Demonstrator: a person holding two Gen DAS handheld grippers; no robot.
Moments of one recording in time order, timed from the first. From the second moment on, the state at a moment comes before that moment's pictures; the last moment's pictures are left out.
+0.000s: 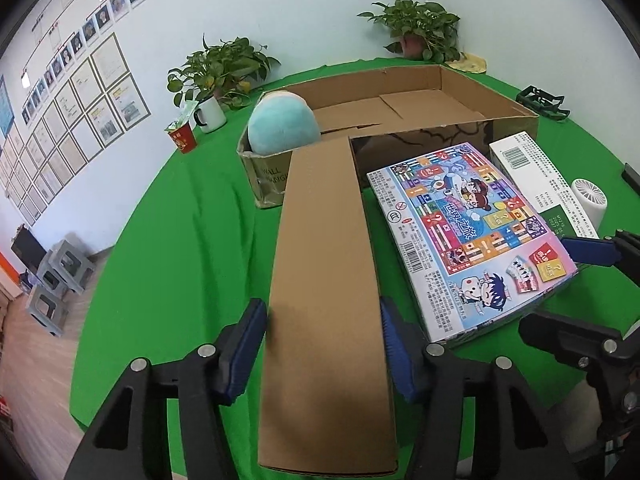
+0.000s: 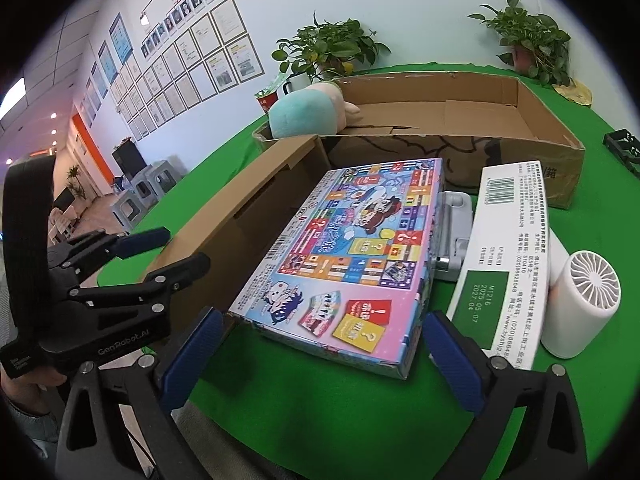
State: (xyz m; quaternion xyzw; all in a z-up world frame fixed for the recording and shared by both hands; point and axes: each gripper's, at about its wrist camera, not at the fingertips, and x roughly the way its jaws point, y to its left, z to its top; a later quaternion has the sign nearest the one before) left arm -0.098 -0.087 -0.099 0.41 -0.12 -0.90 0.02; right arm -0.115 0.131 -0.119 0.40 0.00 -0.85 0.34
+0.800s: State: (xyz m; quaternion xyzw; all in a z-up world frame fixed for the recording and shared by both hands) left arm -0.088 -0.174 -0.116 0.46 0.04 -0.89 0.00; right arm -0.078 0.079 -0.098 0.40 -0.01 -0.81 0.42
